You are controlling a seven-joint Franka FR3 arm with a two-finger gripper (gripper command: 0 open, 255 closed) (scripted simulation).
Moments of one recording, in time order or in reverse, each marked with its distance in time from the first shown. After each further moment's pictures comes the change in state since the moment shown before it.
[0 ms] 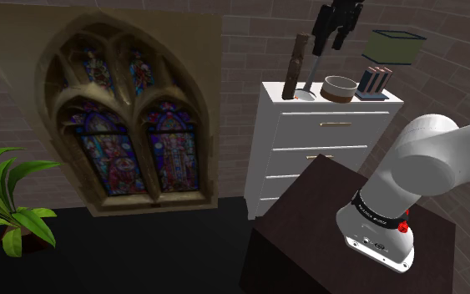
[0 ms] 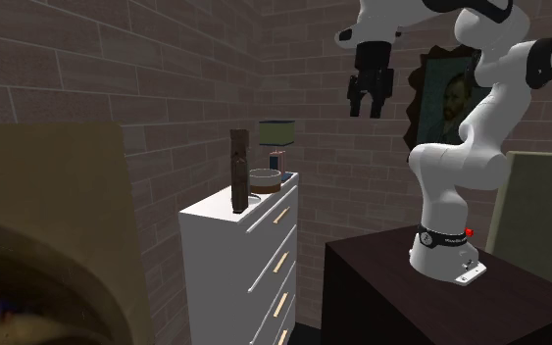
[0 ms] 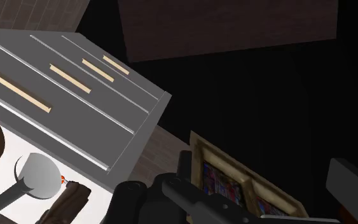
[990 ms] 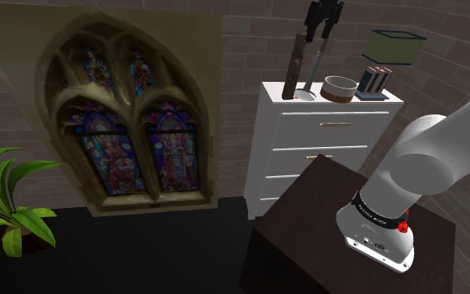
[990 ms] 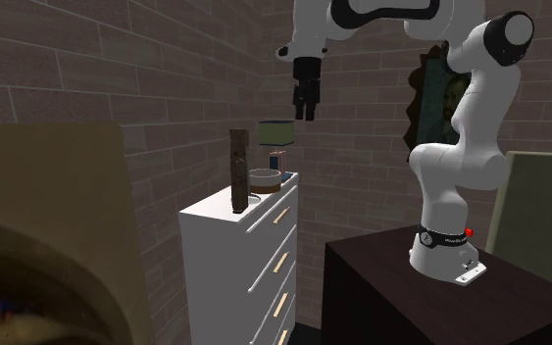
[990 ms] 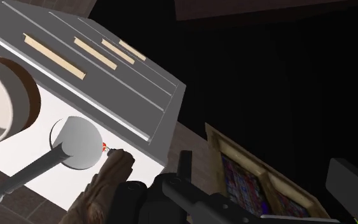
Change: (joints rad) arm -0.030 0.371 -0.259 0.256 -0.070 0.113 -0.276
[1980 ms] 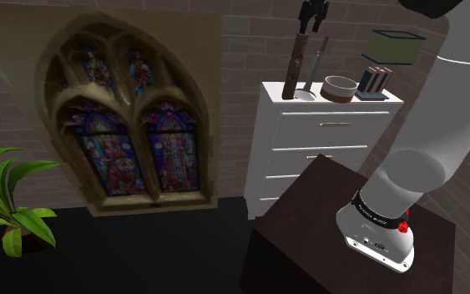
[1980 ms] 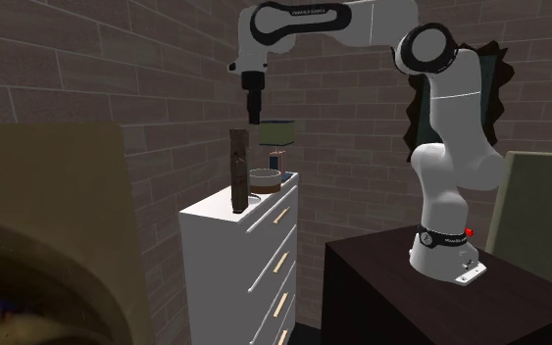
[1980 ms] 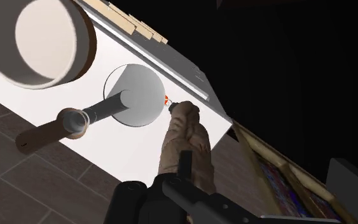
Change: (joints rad) arm -0.097 0.619 -0.238 0.590 0.231 -0.045 -0.377
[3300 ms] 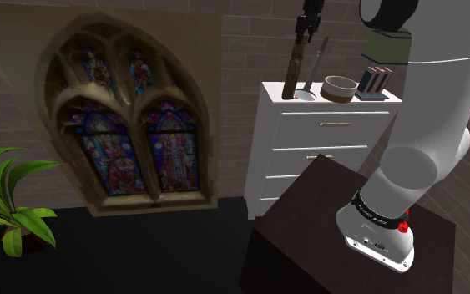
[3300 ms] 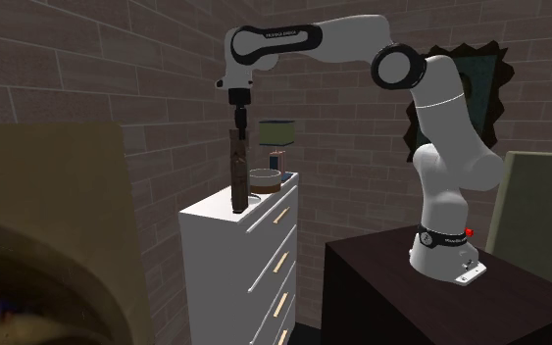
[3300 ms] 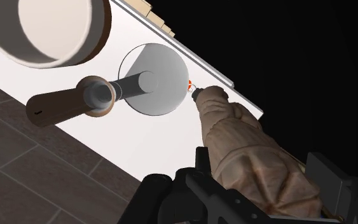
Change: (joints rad) arm -0.103 0.225 -0.009 0.170 0.116 0.014 -0.098
